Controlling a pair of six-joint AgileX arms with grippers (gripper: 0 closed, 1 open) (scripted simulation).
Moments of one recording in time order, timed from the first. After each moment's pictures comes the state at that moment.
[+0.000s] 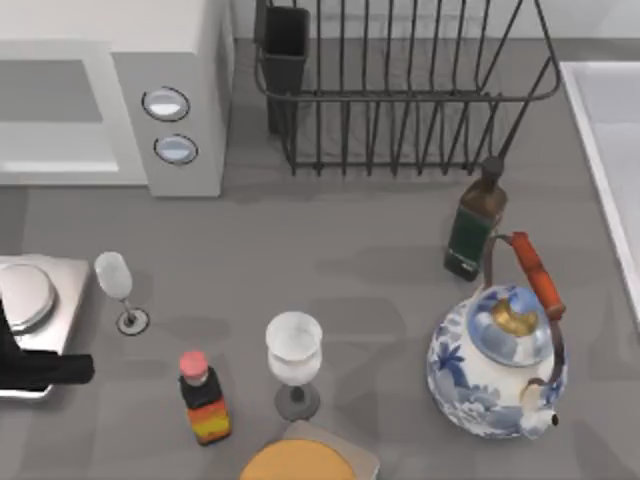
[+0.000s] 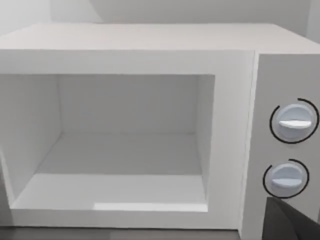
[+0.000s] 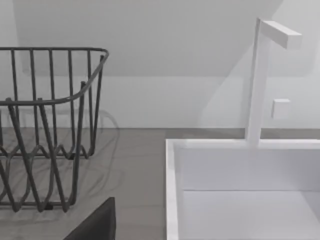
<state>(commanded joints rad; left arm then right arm) -0.46 0.15 -0.04 0.22 -0.47 0.02 0.00 0.00 0.00 0.00 0.00 0.00</state>
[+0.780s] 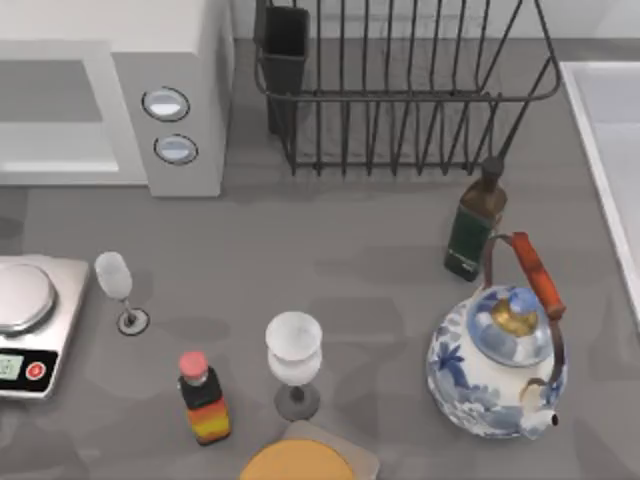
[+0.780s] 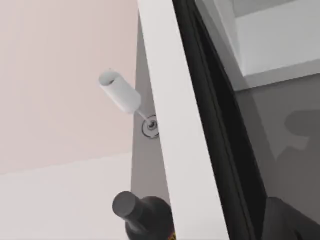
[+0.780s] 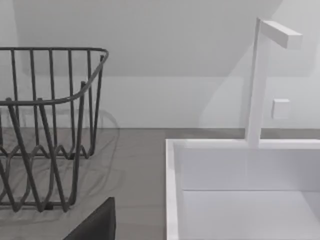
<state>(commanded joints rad) 0.49 1.05 0.75 -0.32 0.17 0.62 0.00 0.00 0.00 0.00 0.00 0.00</state>
